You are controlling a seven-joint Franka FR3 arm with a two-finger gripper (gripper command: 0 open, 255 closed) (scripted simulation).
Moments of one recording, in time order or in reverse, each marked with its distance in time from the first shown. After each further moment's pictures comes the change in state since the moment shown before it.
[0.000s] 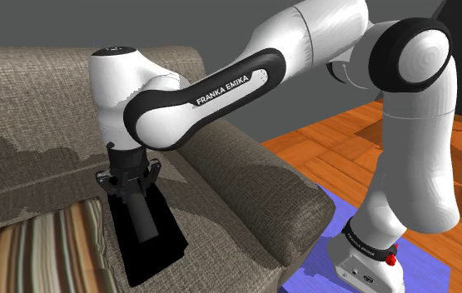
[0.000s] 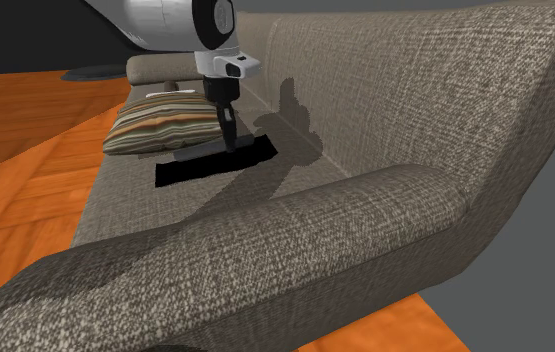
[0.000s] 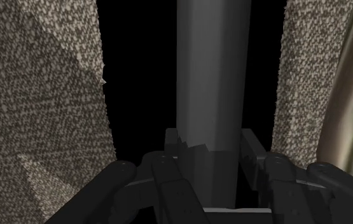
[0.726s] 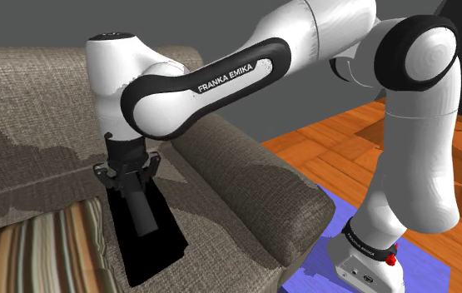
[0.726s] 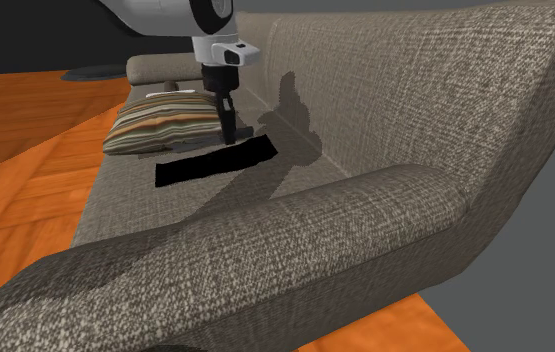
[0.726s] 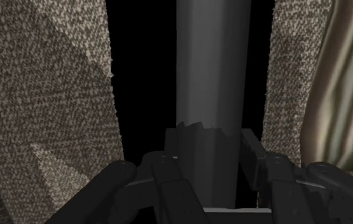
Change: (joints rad) arm -0.003 -0.022 0.006 0.025 0.012 -0.045 -0.007
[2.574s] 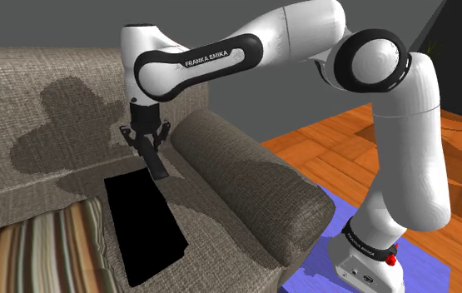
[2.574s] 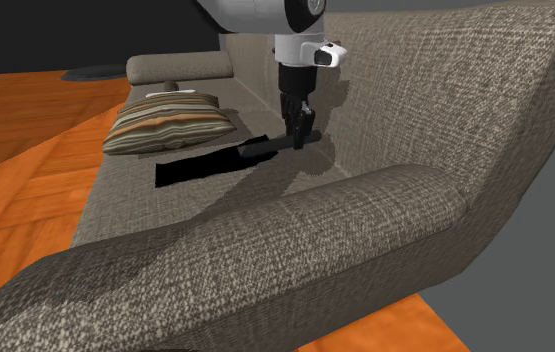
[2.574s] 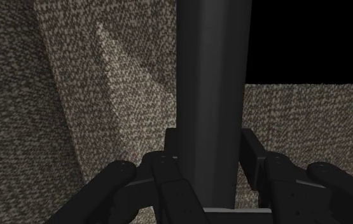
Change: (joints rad) arm -0.148 0.111 -0.070 0.193 0.006 -0.078 -0.245
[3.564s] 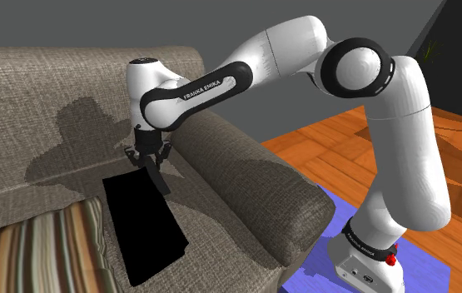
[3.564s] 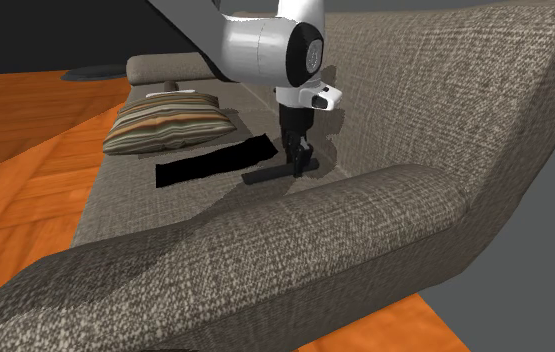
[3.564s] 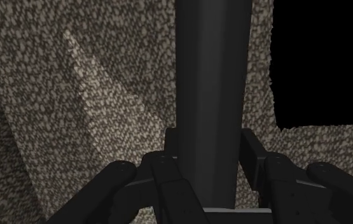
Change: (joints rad) arm 0.004 0.071 -0.020 -0.085 -0.030 0.155 0.017
